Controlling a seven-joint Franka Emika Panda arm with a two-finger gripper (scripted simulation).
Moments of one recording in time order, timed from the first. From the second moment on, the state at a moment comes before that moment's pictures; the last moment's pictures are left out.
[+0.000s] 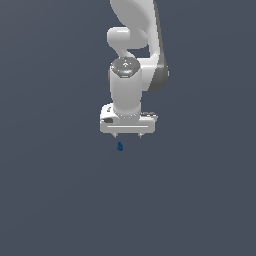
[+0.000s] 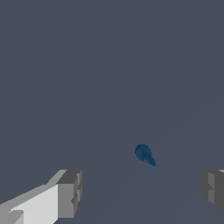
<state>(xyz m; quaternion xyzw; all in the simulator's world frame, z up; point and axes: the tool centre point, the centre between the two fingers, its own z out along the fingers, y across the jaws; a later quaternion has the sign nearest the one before) -0.003 0.000 0.173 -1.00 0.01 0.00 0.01</state>
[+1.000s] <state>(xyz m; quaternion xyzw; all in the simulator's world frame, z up) -0.006 0.009 0.176 -1.00 0.00 0.00 0.01</state>
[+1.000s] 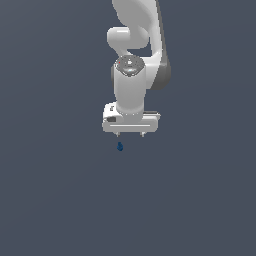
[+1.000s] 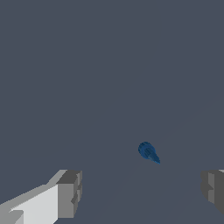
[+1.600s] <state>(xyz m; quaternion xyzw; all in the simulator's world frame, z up) -0.025 -0.021 0.124 -1.00 0.04 0.00 0.00</state>
